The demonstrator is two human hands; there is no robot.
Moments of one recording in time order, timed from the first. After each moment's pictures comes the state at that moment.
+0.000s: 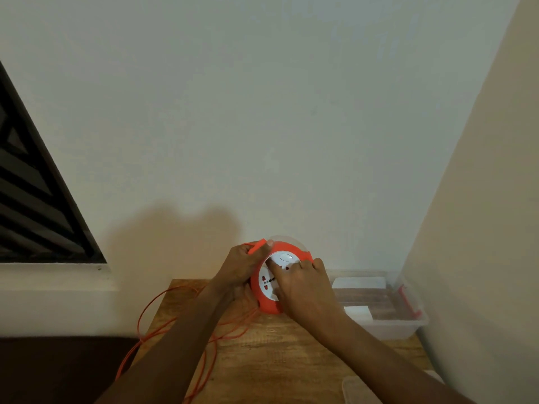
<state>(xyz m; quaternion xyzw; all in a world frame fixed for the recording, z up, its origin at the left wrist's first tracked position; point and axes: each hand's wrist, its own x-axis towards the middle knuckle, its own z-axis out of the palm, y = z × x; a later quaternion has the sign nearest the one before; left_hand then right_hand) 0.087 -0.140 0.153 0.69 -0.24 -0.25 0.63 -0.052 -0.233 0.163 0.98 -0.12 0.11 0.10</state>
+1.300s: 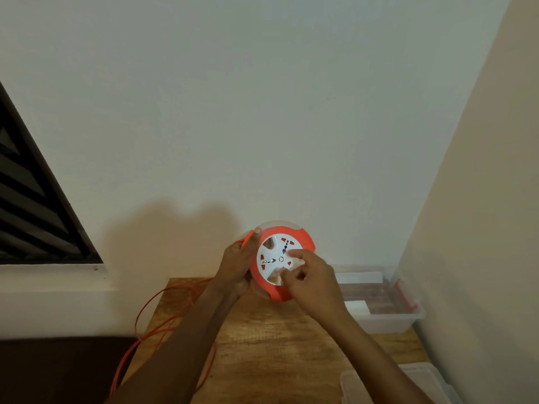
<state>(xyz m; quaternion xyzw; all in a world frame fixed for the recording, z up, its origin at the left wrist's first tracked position) 0.072 -0.143 0.159 0.57 -0.13 -0.30 0.76 -0.076 -0.231 0.178 0.82 -0.28 0.24 -0.44</state>
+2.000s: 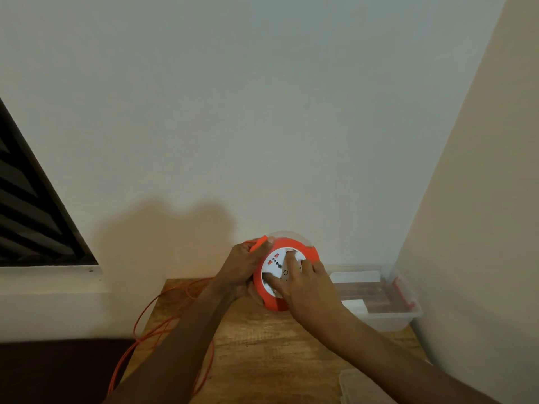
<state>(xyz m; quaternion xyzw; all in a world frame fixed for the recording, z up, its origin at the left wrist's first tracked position) 0.074 -0.145 0.158 0.63 -0.24 -0.31 0.68 -0.077 -0.231 0.176 0.98 -0.08 0.05 0.15</state>
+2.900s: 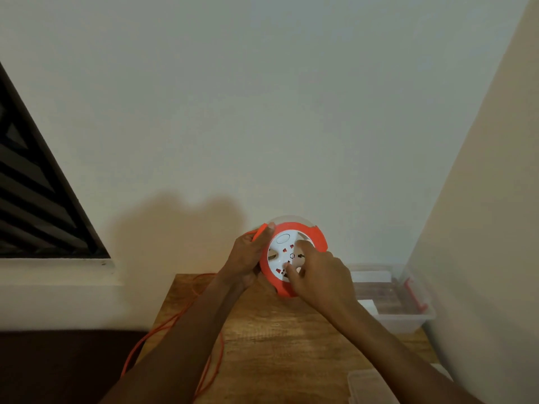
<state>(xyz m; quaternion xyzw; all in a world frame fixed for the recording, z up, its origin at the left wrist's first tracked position) 0.083 -0.150 0.159 0.59 -0.19 -0.29 0.73 -0.065 -0.241 0.180 0.93 -0.22 0.23 -0.15</state>
